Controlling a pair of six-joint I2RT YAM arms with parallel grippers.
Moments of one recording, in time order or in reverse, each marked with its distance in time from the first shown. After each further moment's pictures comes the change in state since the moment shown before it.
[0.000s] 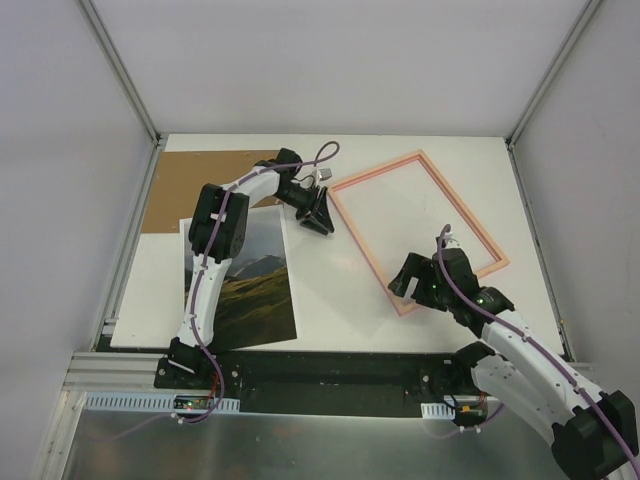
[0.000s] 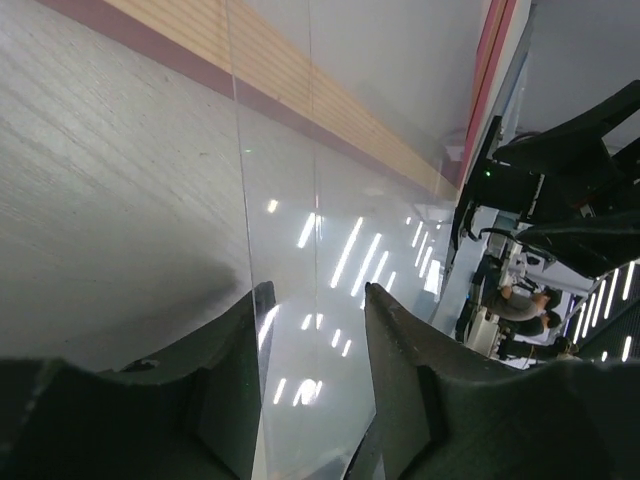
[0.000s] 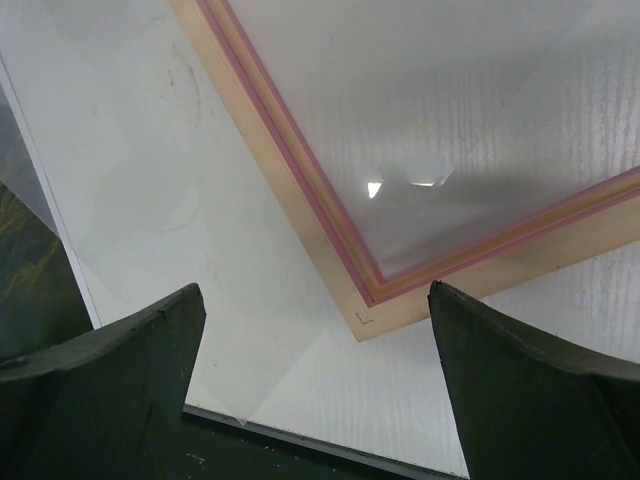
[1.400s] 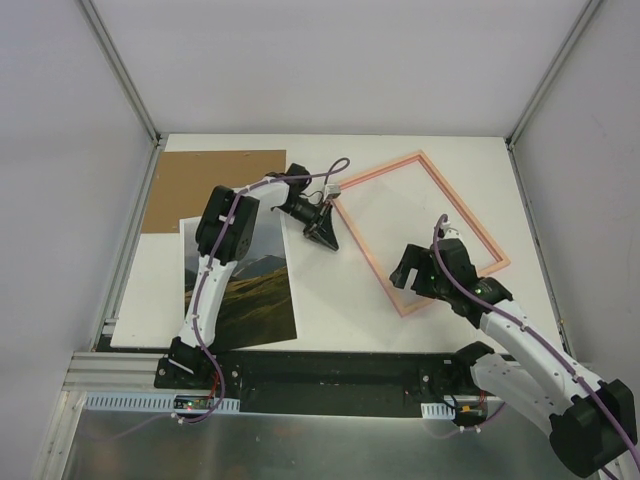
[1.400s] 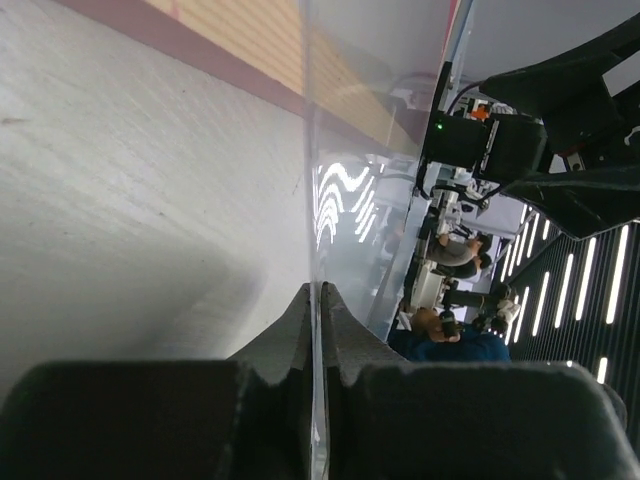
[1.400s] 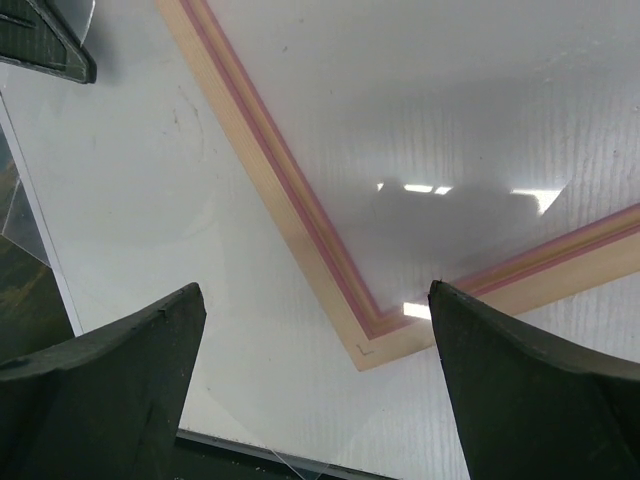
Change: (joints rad) left arm -0.052 0.016 -0.090 -0.005 0.146 -0.005; right arm 0.000 0.071 0.072 0.000 0.061 -0.064
